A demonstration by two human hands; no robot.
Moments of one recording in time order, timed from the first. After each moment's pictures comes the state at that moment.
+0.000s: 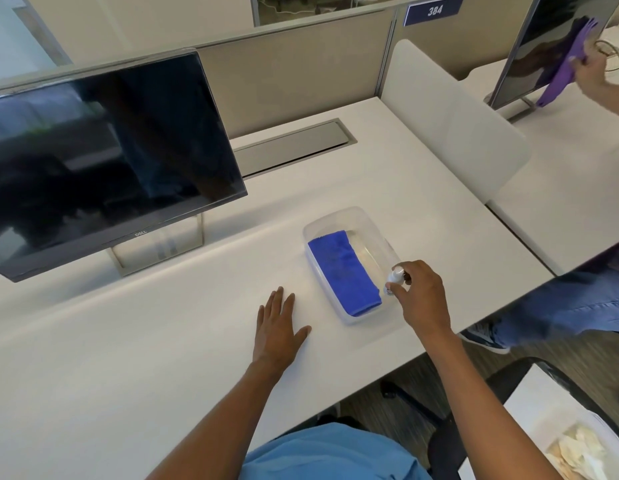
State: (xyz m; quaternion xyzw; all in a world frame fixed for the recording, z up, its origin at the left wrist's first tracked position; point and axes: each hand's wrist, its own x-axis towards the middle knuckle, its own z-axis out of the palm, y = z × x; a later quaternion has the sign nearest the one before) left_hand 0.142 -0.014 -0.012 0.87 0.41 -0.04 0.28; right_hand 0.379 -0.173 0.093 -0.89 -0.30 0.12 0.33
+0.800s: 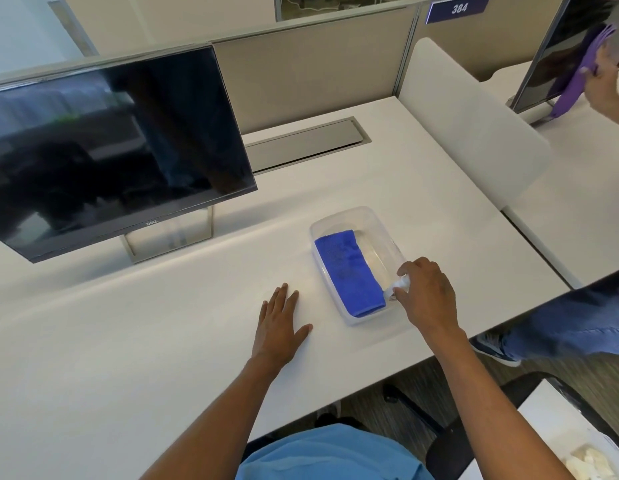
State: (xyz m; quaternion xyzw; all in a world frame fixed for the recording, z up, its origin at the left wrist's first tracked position) left_hand 0.140 -0.017 -0.012 0.87 0.40 -0.04 0.27; right_hand 0.395 -0.166 0.101 -0.91 -0.38 0.09 0.12
